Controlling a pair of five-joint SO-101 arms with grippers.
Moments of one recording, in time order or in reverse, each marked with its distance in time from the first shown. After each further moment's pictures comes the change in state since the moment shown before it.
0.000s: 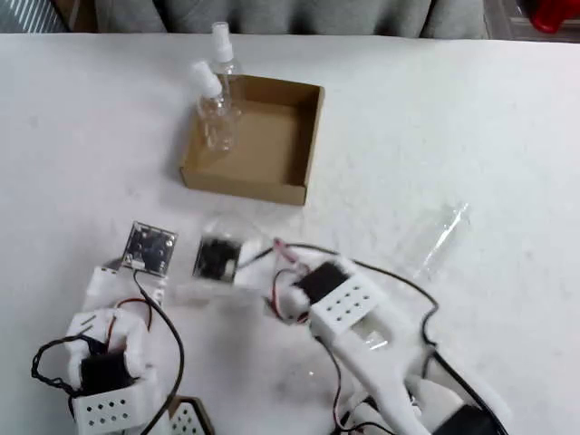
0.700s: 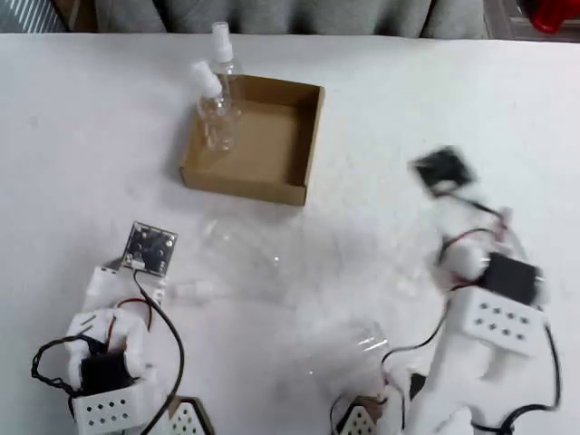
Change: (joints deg) left arm 0.0 0.0 0.0 0.0 0.0; right arm 62.8 -13.7 -12.7 21.7 4.8
